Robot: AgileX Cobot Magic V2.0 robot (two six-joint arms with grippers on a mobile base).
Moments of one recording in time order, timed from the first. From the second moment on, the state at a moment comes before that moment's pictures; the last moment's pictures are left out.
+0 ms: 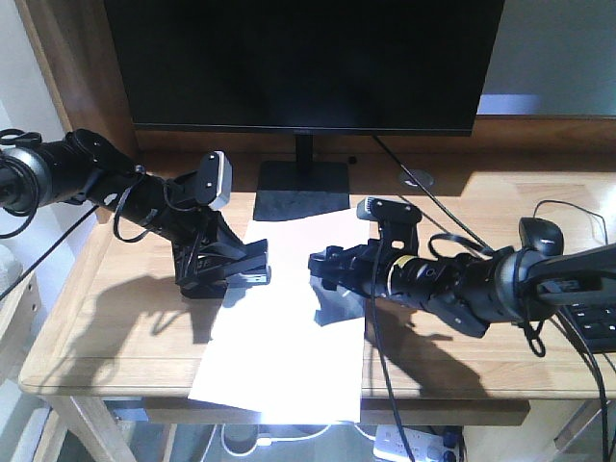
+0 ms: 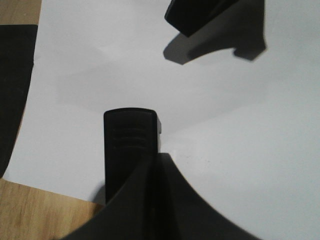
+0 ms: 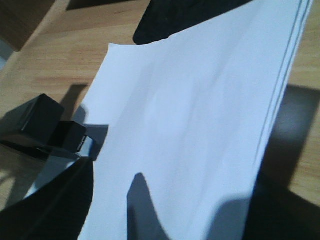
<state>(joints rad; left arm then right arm) -0.15 2.17 -1.60 -0.90 0.99 1.88 0.37 2.03 -0.98 -0.56 -0.41 0.88</state>
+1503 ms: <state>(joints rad) -0.15 2.17 -1.60 -0.90 0.99 1.88 0.37 0.72 -0.94 -0.57 0.55 0.48</state>
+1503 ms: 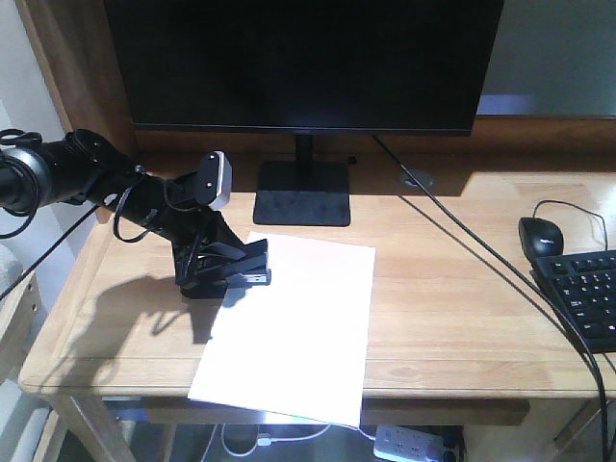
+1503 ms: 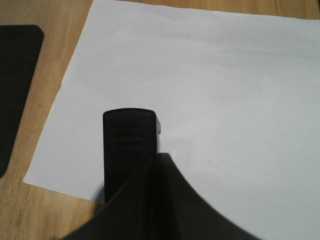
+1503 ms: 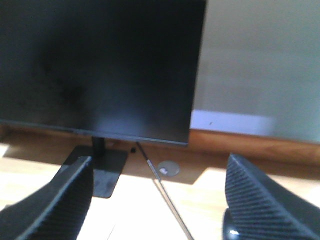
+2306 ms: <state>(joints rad) -0.15 2.17 -1.60 -0.90 0.99 1.88 0.37 0.02 -0.35 -0.56 0.52 0.47</state>
